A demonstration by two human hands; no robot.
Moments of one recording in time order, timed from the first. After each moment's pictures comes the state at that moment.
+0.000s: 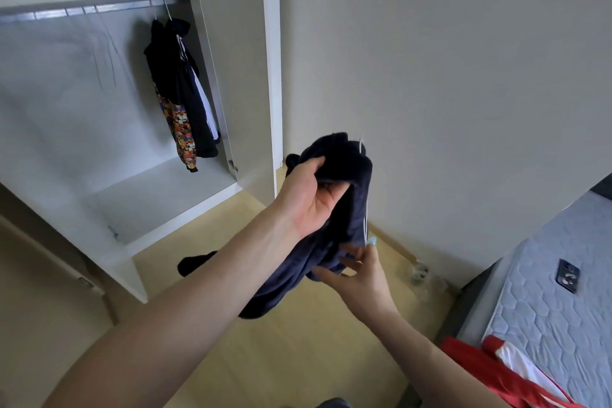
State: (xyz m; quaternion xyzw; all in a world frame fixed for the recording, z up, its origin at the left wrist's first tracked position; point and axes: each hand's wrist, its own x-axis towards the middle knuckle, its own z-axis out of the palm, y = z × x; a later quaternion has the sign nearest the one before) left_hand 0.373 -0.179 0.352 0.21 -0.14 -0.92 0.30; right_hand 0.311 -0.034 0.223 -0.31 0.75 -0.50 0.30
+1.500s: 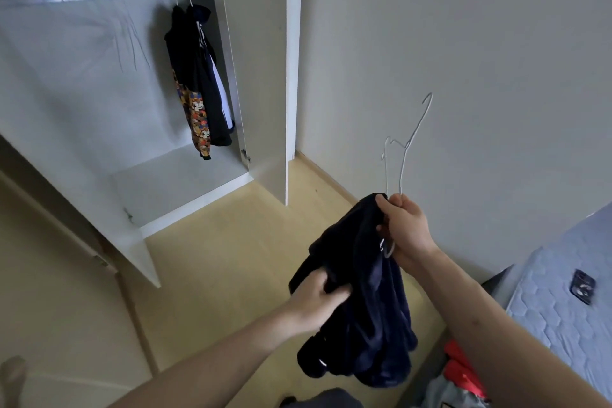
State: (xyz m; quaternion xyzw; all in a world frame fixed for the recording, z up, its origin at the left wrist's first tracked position) left_hand 0.440 -0.106 0.176 0.31 -0.70 -0.64 0.11; right_hand 0.252 -0.080 0.281 -0.16 0.65 -0.64 0.39
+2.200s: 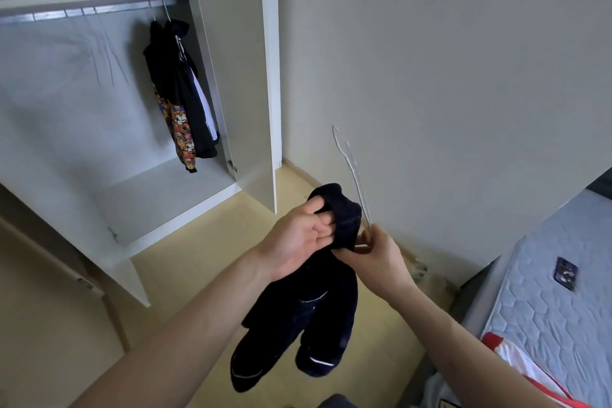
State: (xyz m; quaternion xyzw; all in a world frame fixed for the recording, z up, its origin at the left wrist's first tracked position) left_hand 0.419 -0.157 0.290 0.13 -0.48 -0.85 0.16; right_hand 0.282 -0.040 0.259 -0.33 0.79 -0.44 0.28
